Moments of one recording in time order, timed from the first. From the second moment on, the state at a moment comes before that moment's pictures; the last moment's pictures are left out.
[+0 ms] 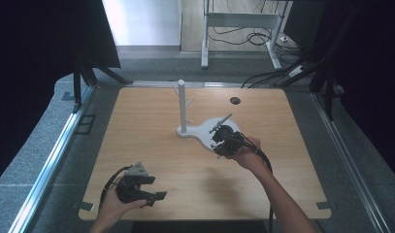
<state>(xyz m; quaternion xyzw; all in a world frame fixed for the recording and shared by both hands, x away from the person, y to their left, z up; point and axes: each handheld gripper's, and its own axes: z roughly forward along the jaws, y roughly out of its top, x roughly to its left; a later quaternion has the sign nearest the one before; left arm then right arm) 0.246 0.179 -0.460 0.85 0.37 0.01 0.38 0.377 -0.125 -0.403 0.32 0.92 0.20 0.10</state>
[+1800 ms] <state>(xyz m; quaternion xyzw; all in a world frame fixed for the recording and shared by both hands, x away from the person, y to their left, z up) 0.245 0.174 -0.463 0.86 0.36 0.00 0.37 0.436 -0.108 -0.369 0.35 0.90 0.24 0.10</state>
